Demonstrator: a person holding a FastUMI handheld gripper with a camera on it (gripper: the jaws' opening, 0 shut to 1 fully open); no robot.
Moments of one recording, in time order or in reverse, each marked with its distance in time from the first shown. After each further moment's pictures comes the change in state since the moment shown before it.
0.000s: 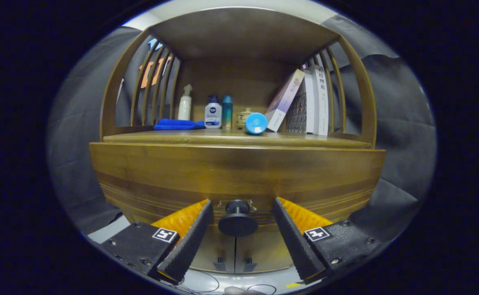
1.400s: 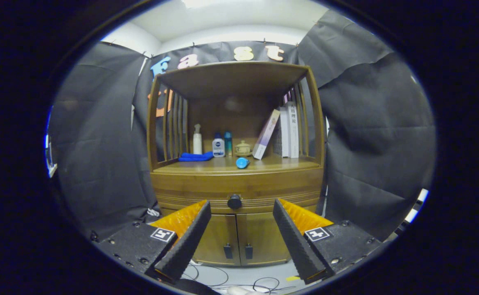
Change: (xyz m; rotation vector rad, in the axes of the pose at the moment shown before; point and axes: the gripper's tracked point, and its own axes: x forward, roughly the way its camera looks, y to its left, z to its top) arm -0.218 -0.025 0.043 0.066 -0.134 0.063
